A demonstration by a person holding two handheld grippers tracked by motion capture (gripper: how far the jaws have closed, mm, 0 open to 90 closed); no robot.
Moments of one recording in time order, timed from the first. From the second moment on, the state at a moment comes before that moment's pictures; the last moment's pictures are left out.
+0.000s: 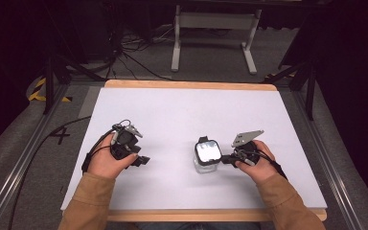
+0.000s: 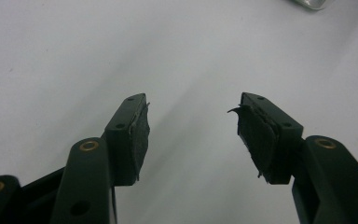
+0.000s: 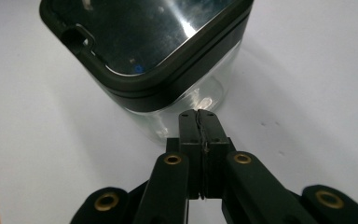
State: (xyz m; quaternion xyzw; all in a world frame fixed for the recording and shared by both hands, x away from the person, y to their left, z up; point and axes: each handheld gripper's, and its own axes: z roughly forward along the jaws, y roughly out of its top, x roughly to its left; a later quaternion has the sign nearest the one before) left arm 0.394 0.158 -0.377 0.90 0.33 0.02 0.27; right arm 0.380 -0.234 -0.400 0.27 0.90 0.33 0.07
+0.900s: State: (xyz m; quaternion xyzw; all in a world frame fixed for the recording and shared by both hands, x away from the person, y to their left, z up) left arm 0.394 0.159 -0.374 0.90 0.34 0.02 0.28; right arm 0.390 -0.244 -0.351 0.27 0.86 0.42 0.08
